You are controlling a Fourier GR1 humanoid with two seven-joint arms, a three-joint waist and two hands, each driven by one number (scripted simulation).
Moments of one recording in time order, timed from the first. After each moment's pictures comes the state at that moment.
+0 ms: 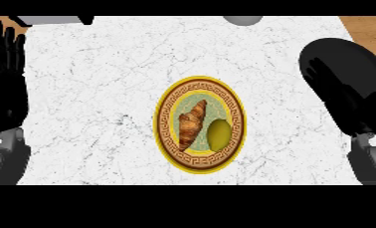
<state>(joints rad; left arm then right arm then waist) -0.21 0.44 0.01 -1.65 0.27 0.39 -0.13 -0.19 -0.48 0.06 -1.36 -0.44 0.08 0.11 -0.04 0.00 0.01</state>
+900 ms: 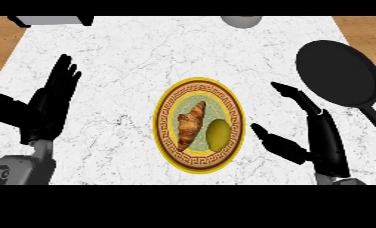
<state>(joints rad) -0.14 0.40 -0.11 -1.56 0.34 0.29 0.13 -0.05 -0.44 0.38 -1.81 0.30 -0.47 0.19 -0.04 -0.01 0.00</state>
